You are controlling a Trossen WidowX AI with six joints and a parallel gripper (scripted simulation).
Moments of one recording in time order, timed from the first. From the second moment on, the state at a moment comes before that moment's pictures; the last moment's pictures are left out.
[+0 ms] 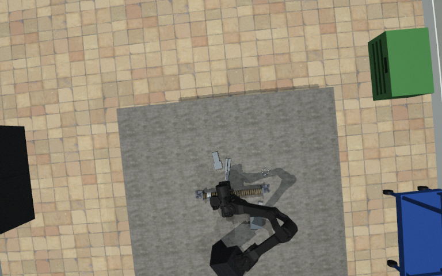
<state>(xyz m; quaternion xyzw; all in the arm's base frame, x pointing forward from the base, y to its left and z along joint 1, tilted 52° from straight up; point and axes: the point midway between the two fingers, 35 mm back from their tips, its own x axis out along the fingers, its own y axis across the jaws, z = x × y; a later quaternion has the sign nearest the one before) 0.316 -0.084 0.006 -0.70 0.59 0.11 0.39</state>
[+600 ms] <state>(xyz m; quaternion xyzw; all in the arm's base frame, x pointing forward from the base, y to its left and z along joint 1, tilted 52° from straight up) 0.329 -0.117 -0.017 -0.70 0.59 0.11 0.40</state>
